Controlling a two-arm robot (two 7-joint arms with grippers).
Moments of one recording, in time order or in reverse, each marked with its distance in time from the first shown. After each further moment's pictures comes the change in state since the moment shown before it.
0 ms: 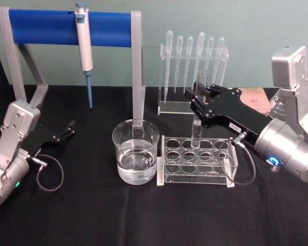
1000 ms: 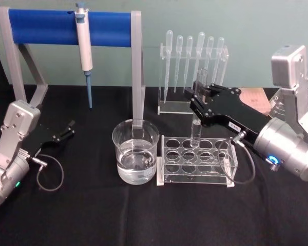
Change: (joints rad) left arm 0.000 0.000 0.000 0.000 0.000 0.000 0.000; right arm 0.010 -0.003 -0.005 0.001 0.000 0.002 0.004
